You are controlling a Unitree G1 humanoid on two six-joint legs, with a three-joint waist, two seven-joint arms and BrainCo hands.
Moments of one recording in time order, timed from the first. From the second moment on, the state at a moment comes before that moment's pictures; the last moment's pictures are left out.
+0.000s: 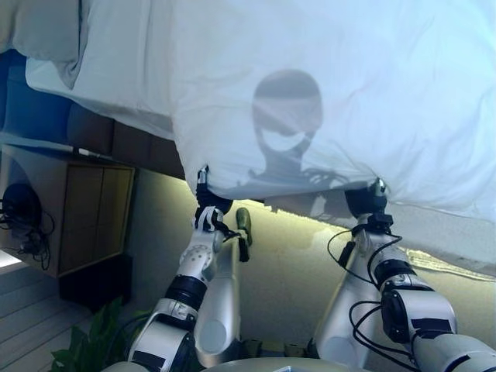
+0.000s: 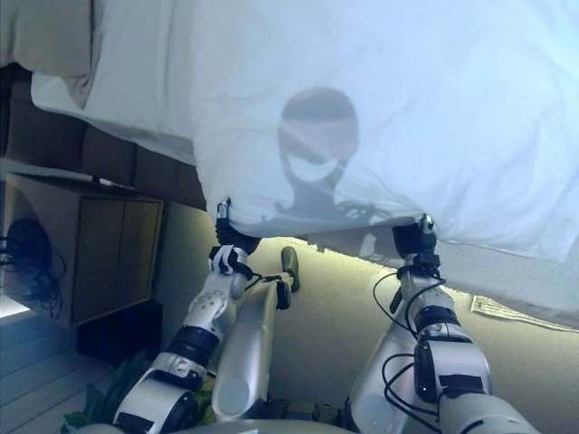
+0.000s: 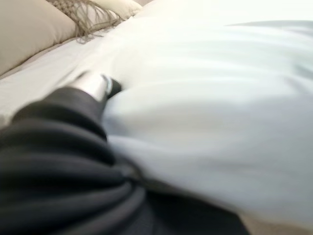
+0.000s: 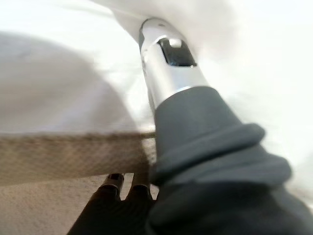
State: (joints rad) left arm -0.39 0.04 -0.17 0.49 -1.80 -0.09 -0.27; right arm -0.58 -0.34 -0.19 1.12 1.80 0.15 0.56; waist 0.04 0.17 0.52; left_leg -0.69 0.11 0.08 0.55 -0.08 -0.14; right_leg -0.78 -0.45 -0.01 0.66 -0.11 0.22
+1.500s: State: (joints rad) left arm -0.31 0.10 -0.01 0.76 -1.60 -0.08 -0.05; right arm -0.31 -0.24 -0.13 1.07 1.59 0.18 0.51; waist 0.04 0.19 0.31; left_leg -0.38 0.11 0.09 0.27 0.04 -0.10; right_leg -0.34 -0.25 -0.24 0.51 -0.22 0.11
